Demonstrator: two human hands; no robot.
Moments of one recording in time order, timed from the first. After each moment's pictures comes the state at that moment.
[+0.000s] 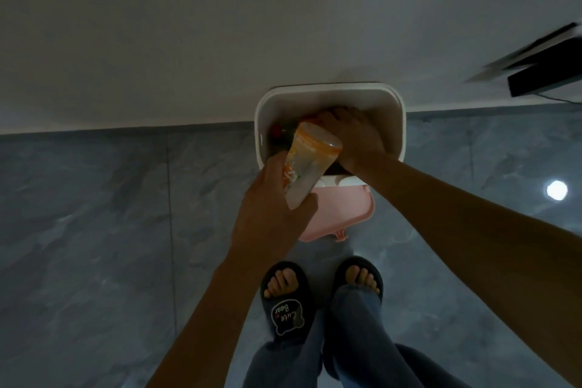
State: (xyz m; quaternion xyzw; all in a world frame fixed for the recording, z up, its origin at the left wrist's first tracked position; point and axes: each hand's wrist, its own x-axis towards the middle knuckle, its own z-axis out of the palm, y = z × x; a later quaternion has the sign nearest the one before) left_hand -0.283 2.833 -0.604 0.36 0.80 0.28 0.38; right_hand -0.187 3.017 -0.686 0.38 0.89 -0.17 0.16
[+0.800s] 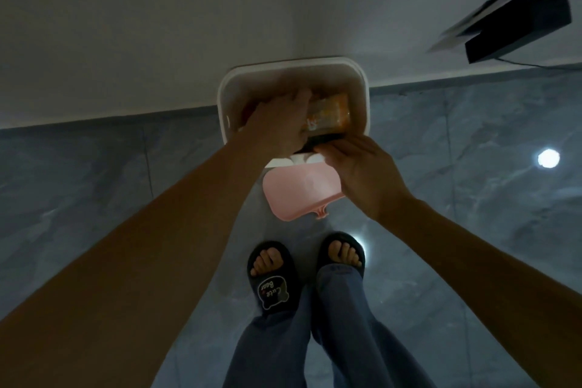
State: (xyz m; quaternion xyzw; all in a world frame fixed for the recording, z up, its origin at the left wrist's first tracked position) left_hand -0.289 2.958 -0.636 0.65 0.70 -0.04 0.30; right_hand -0.085 2.956 -0.630 0.31 0.94 -0.15 0.06
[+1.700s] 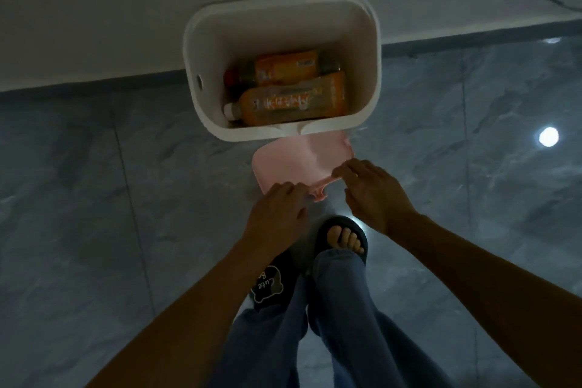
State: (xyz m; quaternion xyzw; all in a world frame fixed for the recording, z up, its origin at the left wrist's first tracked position) left_hand -0.199 2.781 -0.732 0.58 0.71 0.04 0.40; right_hand -0.019 2.901 -0.718 0.35 0.89 -0.25 0.17
